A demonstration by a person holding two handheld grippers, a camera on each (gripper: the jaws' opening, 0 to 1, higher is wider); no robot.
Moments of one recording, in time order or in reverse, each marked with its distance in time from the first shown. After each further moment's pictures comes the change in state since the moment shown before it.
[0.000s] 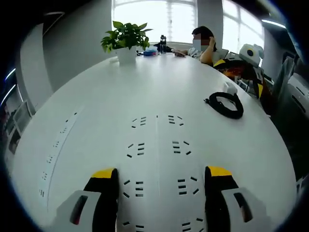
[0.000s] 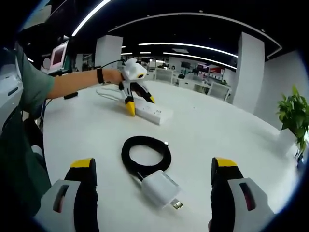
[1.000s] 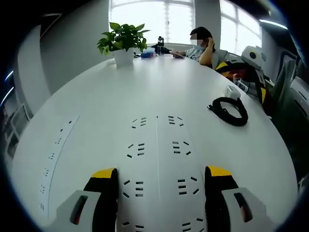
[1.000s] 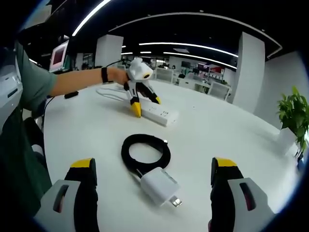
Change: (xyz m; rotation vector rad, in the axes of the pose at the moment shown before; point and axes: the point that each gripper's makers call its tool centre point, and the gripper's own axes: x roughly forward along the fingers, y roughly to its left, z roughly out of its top) left arm 0.022 0.001 0.020 0.018 -0.011 -0.019; right arm -0.003 -0.002 -0.005 0.003 0.002 0.002
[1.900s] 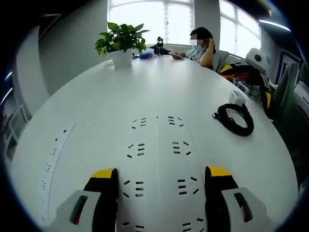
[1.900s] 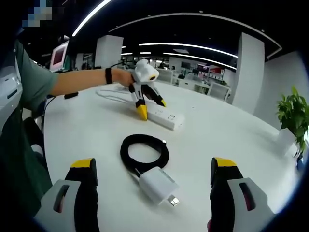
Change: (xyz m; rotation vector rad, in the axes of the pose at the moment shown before) left arm 0.019 -0.001 0.020 0.005 -0.013 -0.012; right arm -0.003 -0.003 0.001 -0.002 -0.005 -0.009
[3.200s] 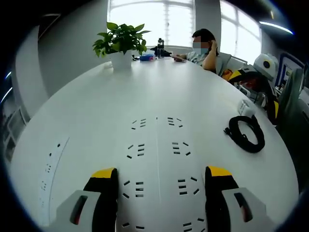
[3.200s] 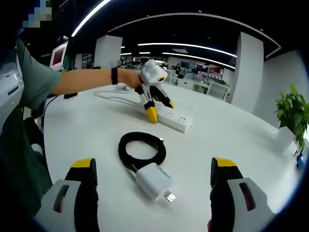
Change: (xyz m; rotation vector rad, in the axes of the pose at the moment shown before) left arm 0.028 -0.006 0.027 -0.004 -0.018 -0.008; right arm -0.005 -0.005 -0.005 0.007 0.000 -0.003
